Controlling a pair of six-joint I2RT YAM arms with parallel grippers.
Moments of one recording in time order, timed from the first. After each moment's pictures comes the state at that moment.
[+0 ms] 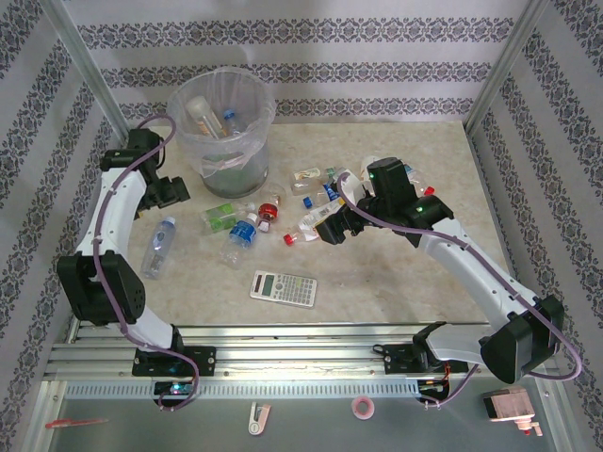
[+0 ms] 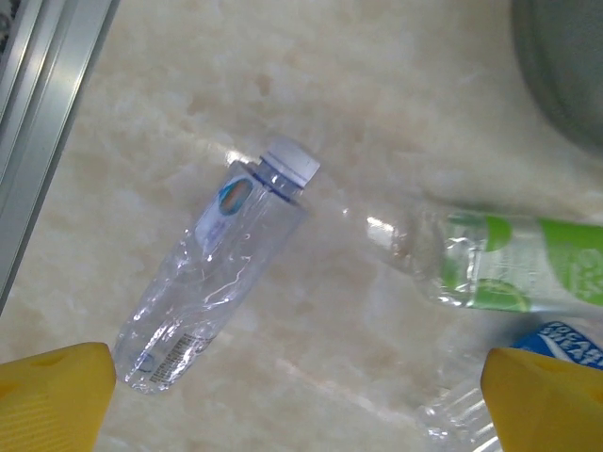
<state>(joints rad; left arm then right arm) 0.11 1.59 1.51 -1.22 -0.13 -0.39 0.49 1.26 1.15 -0.66 -0.45 -0.16</state>
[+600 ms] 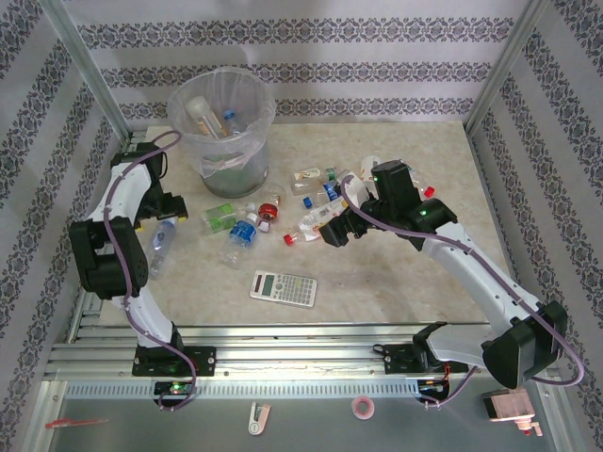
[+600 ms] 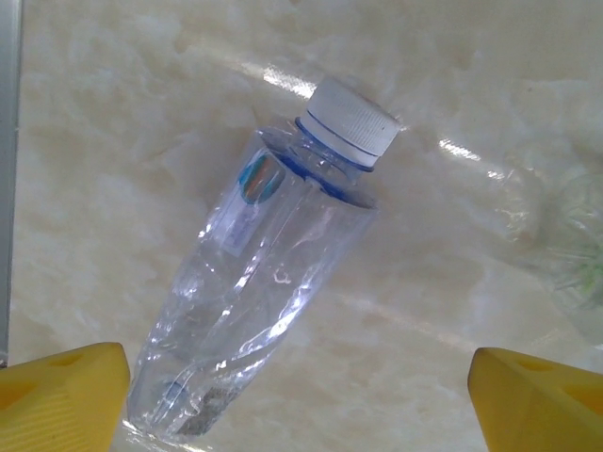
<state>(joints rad) 0.18 1.81 1.48 -1.22 -0.13 -0.23 0.47 1.22 1.12 -0.66 -0.45 -0.16</state>
